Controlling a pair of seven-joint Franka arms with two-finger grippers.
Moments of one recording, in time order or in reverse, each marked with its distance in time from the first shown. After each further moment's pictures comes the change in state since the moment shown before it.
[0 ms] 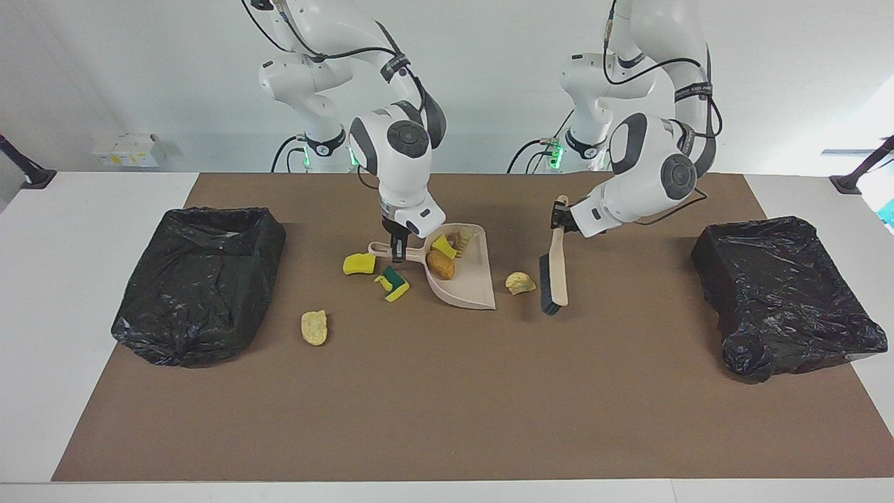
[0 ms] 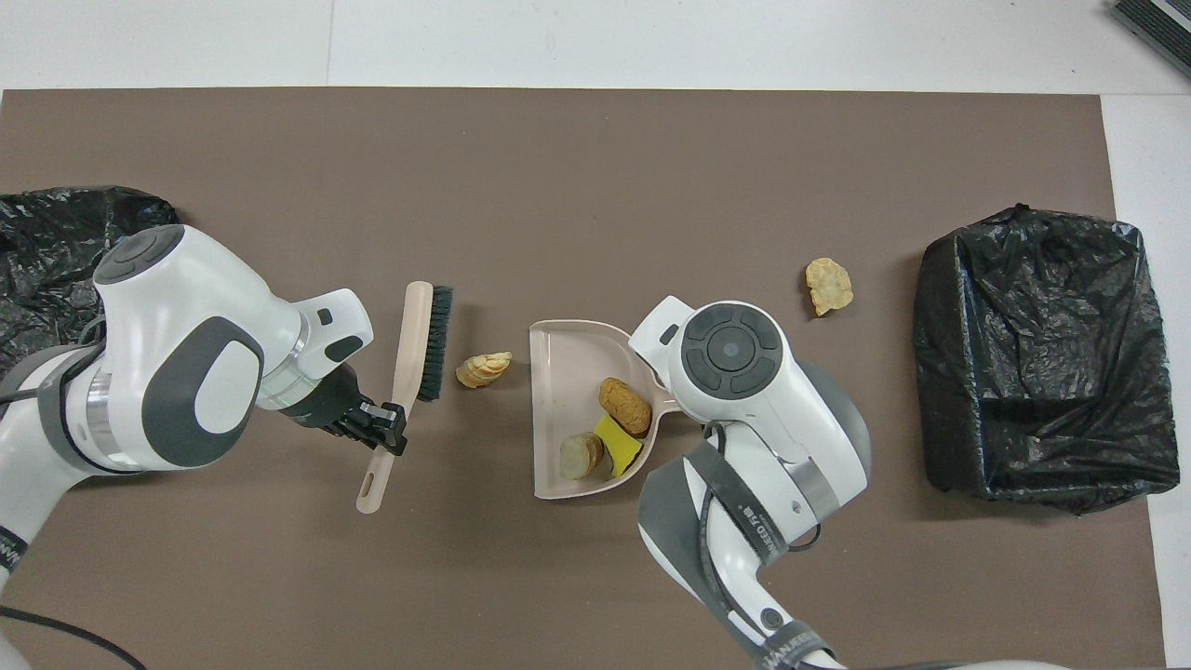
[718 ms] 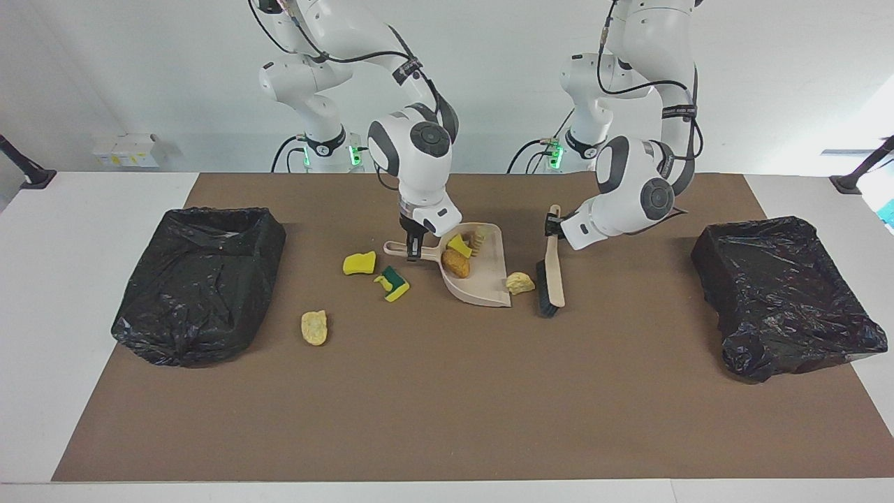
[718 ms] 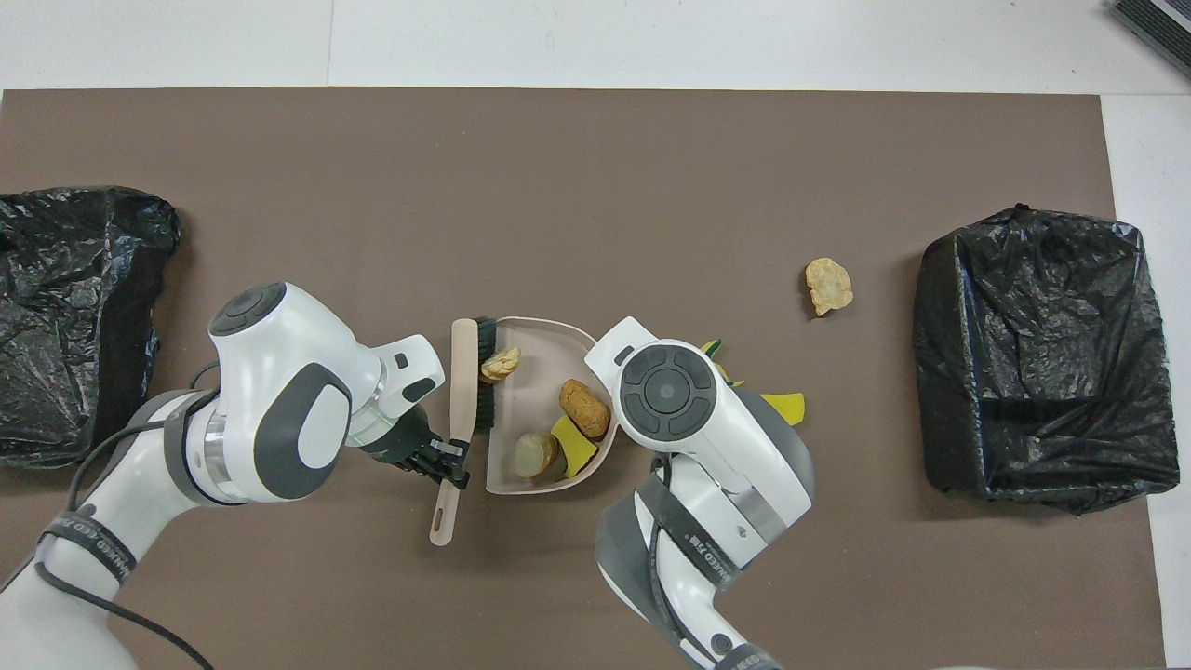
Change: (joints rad) left arm -0.119 0.033 -0.023 -0.114 -0.150 0.134 -0.007; right arm 0.073 0.031 0.001 -0.006 -0.005 0.073 0.168
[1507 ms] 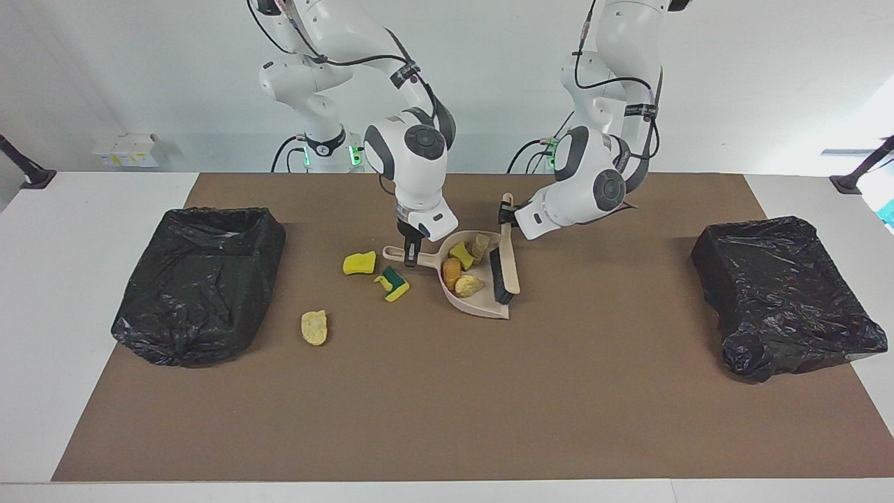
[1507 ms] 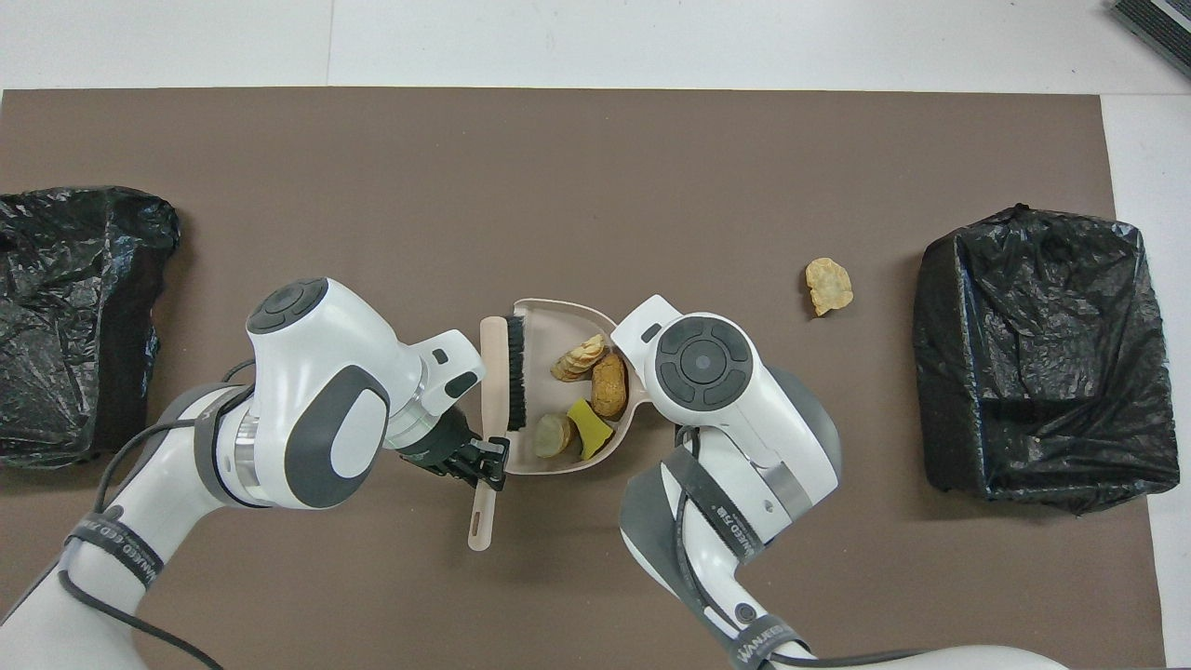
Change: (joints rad) left arm -0.074 -0.020 0.018 0.071 0.015 -0.050 -0.191; right arm -0.056 0.007 -0.001 0.014 0.007 0.005 -0.038
